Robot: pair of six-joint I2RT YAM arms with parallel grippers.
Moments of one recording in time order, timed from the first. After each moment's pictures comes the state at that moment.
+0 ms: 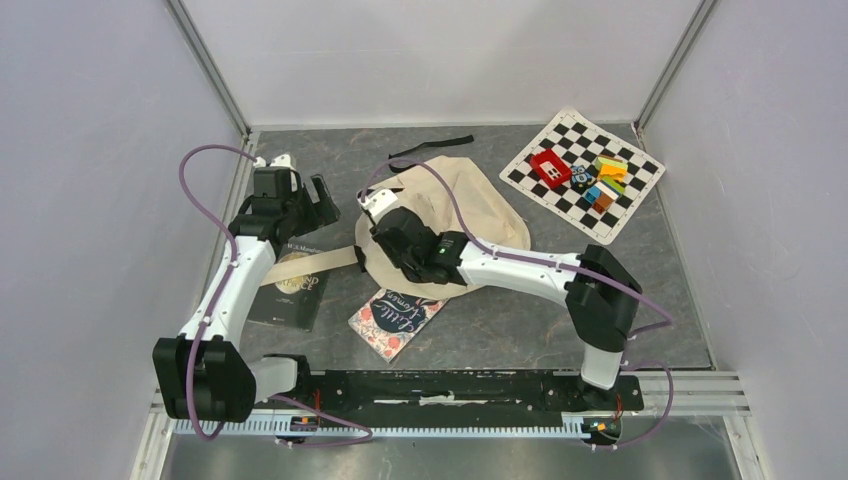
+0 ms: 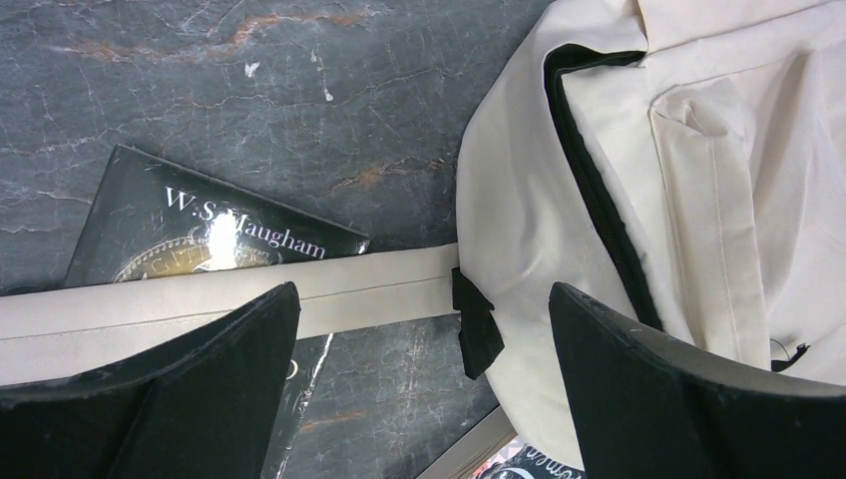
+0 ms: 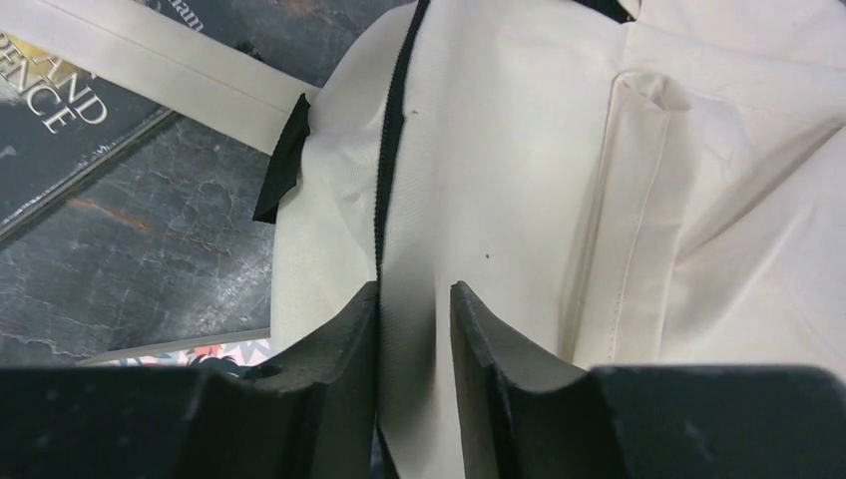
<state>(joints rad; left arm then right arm) -0.05 1.22 0.99 -0.51 0.03 -0.38 1.07 1.84 1.39 -0.21 0.39 0.13</state>
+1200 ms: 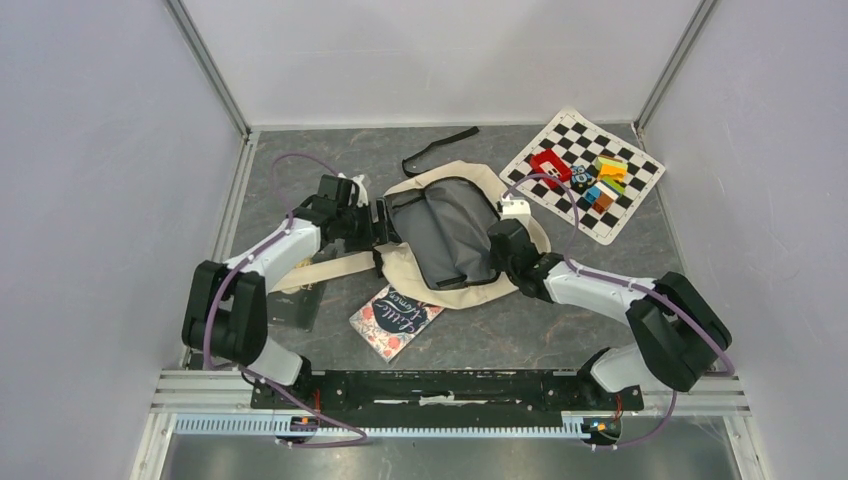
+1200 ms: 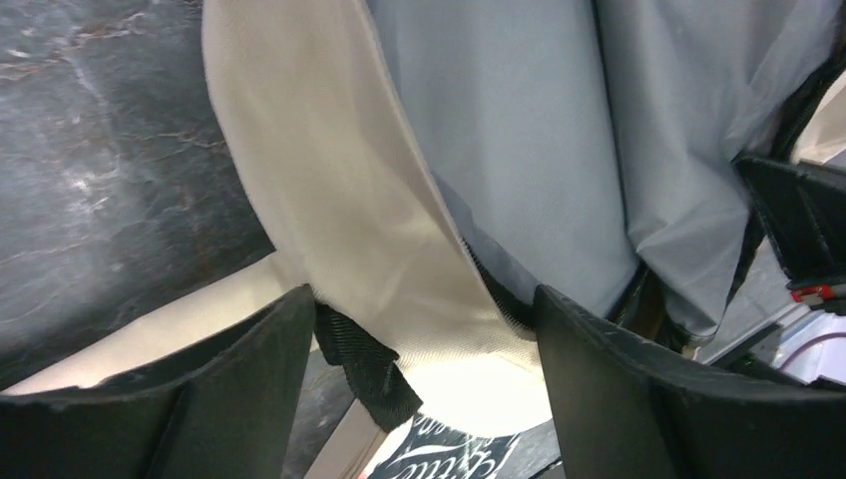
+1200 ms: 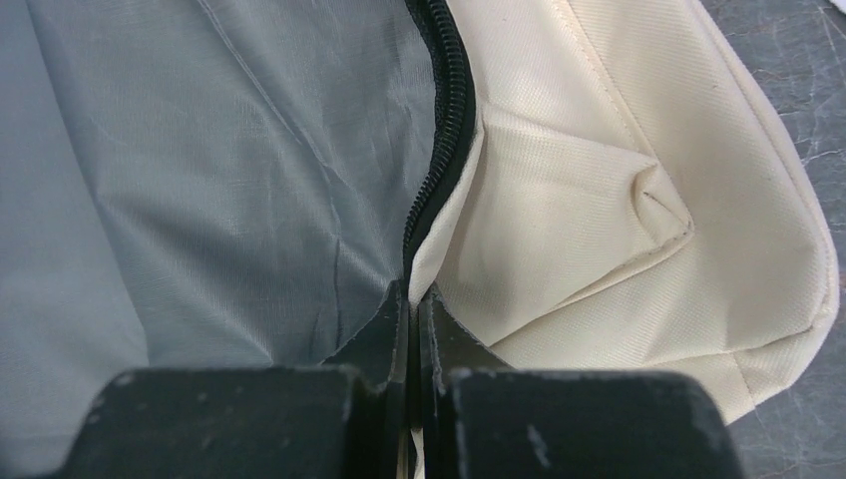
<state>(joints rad) -0.29 1.49 0.94 -0.36 0.33 -0.43 0.68 1.42 0.67 0.02 0.46 0.46</state>
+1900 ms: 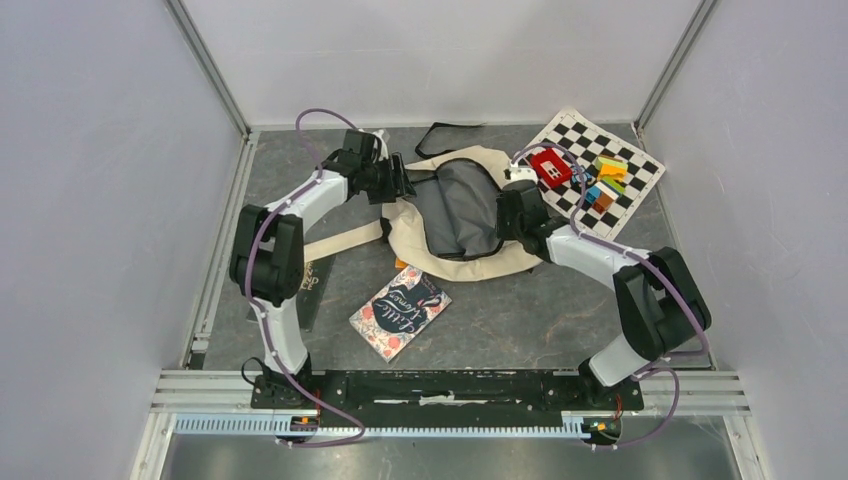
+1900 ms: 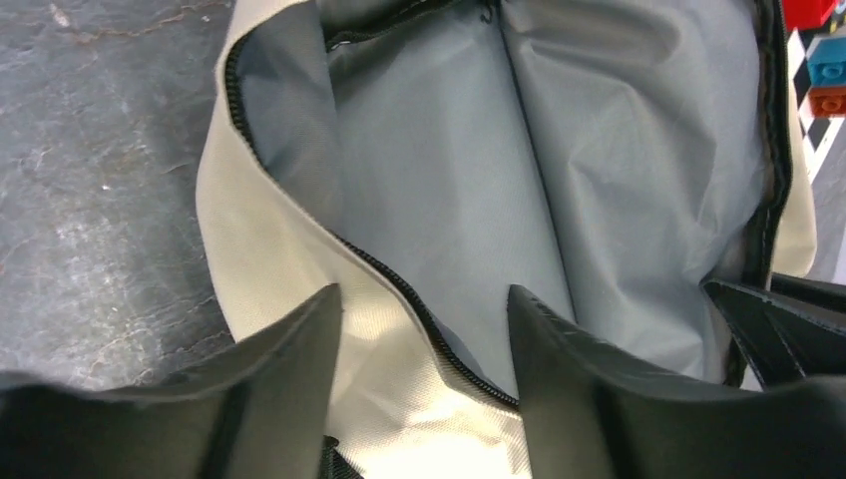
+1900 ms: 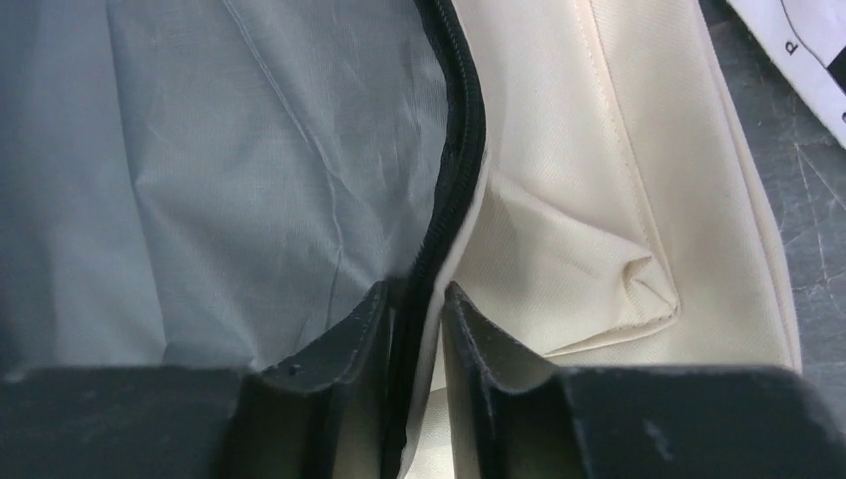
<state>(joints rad) -0.30 1.94 1.45 -0.34 0.33 -0.44 0.48 1.57 0.89 -0.04 0.25 0.38</state>
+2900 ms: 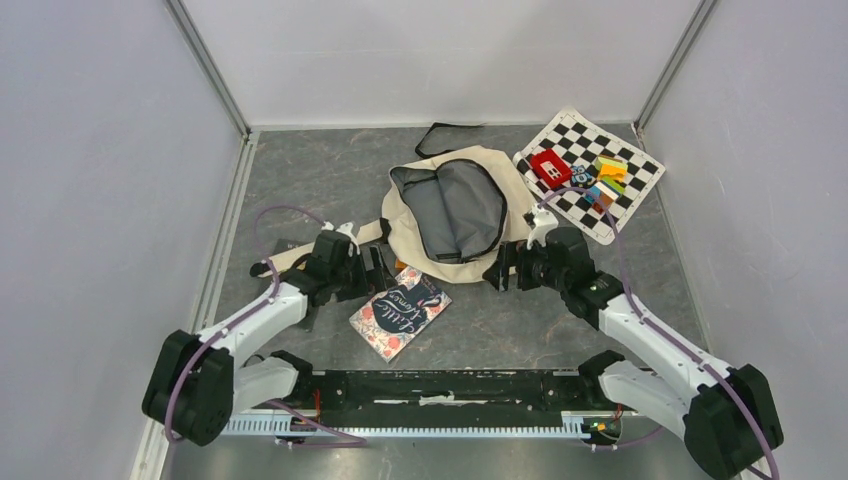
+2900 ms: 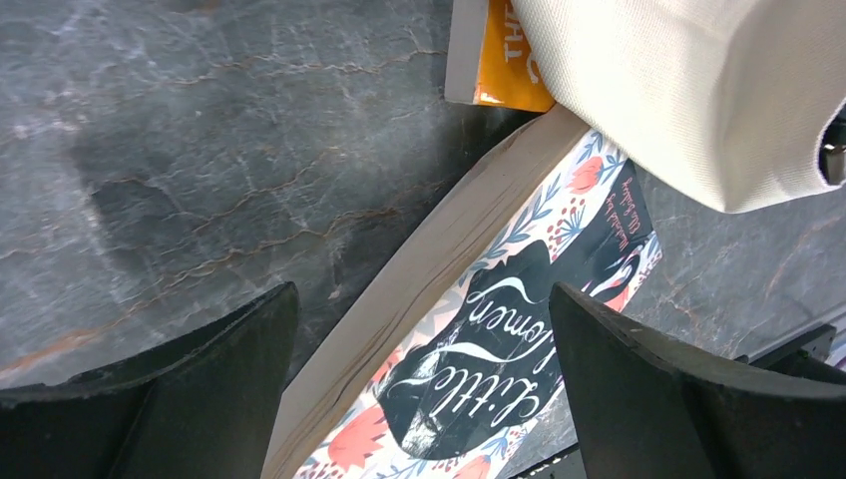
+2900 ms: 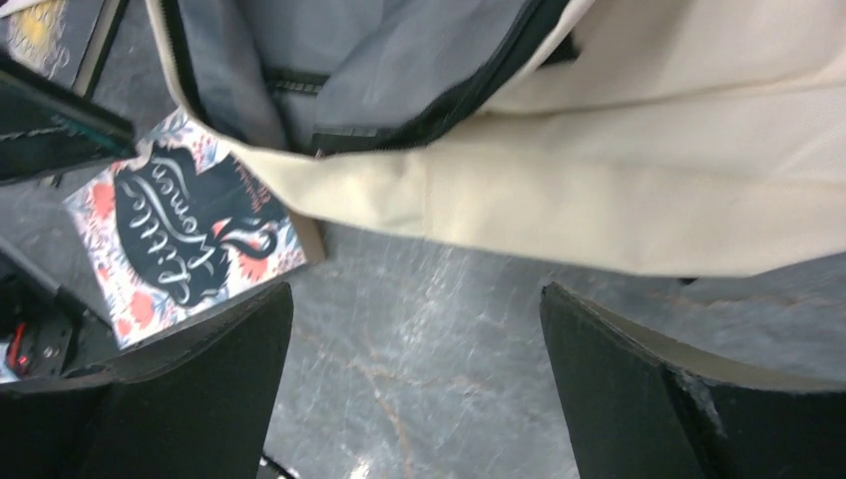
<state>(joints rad) -0.40 1.10 0.51 -0.26 0.17 -0.62 0.46 0.99 0.55 -0.15 -0.19 0.35</state>
